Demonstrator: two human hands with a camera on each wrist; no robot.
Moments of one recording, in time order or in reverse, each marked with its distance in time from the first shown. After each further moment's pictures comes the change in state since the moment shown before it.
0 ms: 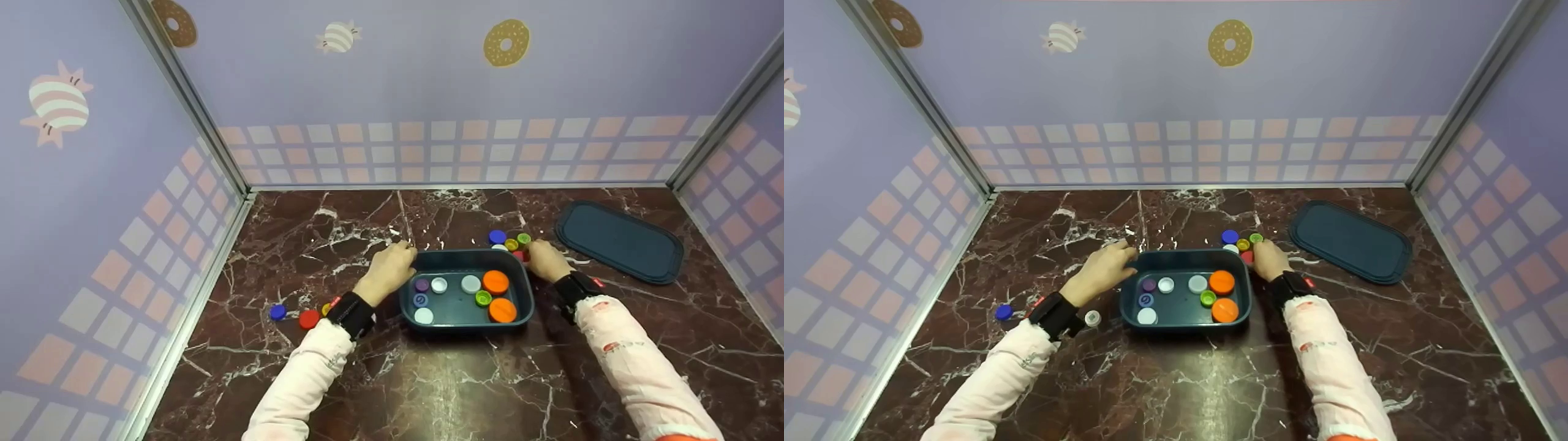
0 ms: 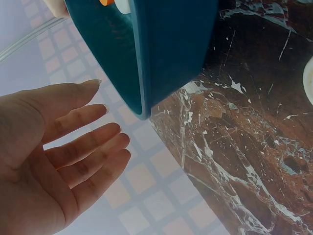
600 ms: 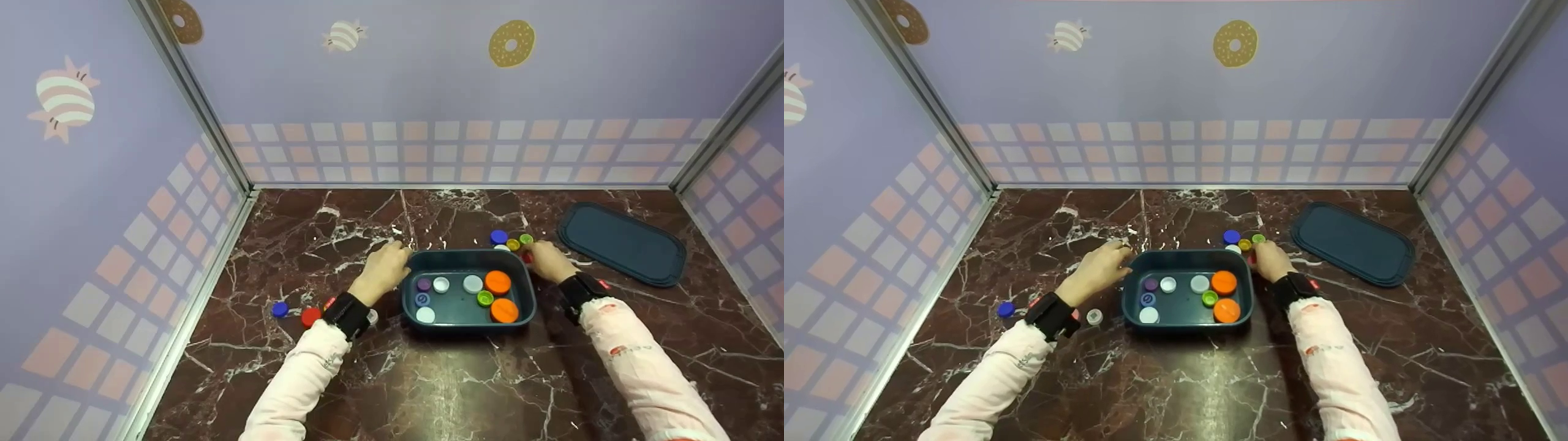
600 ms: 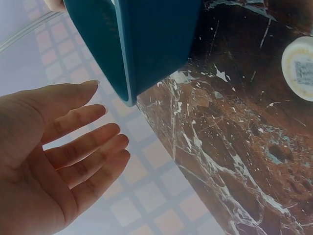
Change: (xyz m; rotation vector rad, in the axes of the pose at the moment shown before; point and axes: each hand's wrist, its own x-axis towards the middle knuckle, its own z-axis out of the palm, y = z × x) left_hand -0.007 -0.011 -0.001 -0.002 -0.004 -0.029; right_hand -0.002 -0.001 -0.004 -0.006 0.009 -0.101
